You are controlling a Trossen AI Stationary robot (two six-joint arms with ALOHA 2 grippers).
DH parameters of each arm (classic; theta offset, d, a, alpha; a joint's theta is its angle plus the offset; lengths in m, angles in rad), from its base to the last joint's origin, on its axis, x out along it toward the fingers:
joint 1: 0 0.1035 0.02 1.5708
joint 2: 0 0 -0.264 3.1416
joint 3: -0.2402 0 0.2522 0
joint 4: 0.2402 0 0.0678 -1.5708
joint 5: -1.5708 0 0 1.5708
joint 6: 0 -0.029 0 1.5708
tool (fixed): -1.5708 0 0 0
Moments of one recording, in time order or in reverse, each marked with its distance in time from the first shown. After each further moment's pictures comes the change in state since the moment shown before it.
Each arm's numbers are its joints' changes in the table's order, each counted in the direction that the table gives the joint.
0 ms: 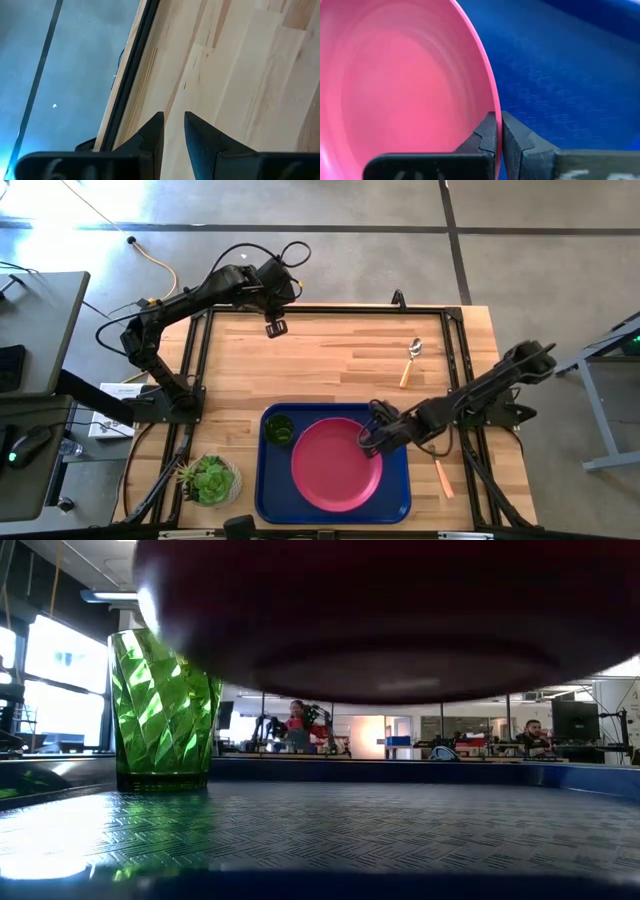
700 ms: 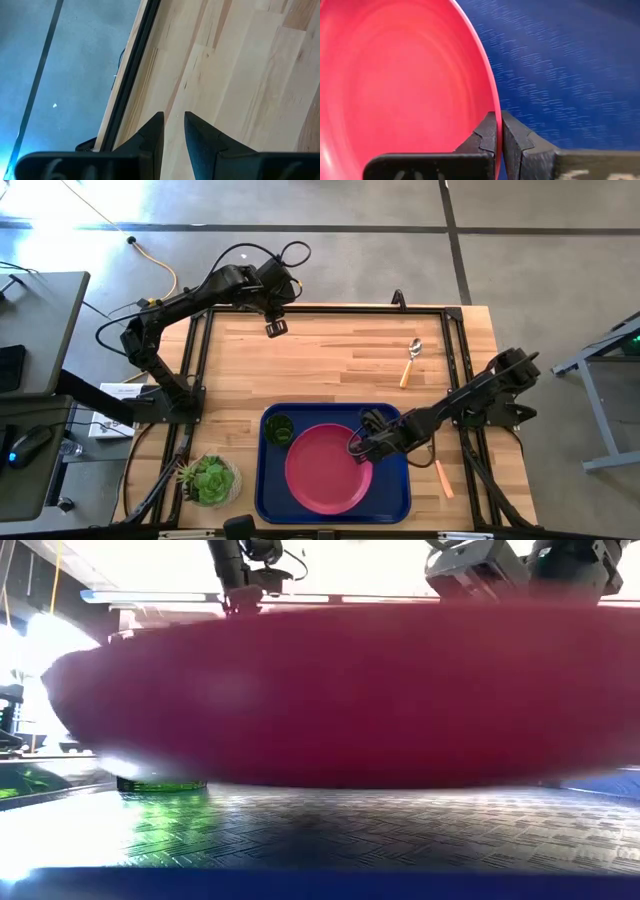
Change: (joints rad) left arm 0.000 0.000 0.000 0.000 0.000 0.002; right arm 0.006 -0.163 0.000 -0.146 0.003 -0.026
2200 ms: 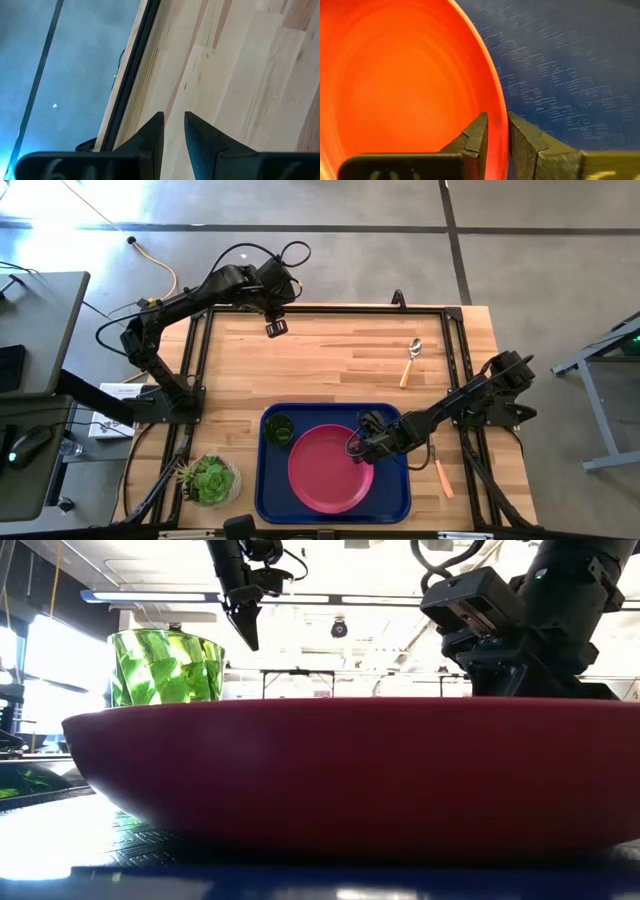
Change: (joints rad) left arm 0.000 0.000 0.000 -0.001 0.000 0.000; right arm -0.001 -0.049 -0.001 0.001 -0.002 -0.059
